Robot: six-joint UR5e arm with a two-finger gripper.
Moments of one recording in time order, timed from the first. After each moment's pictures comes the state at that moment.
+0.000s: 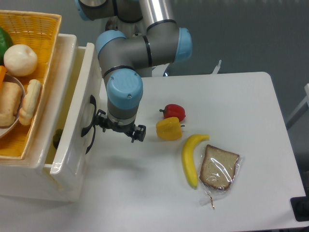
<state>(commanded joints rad) 2.25 -1.89 -1.62 -1.31 1.45 0.59</state>
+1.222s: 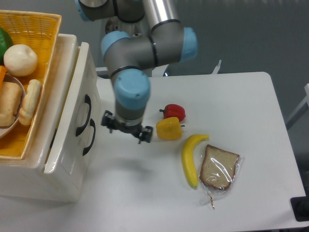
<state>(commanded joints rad) 2.41 -1.89 -1.58 -1.30 1.50 0.78</state>
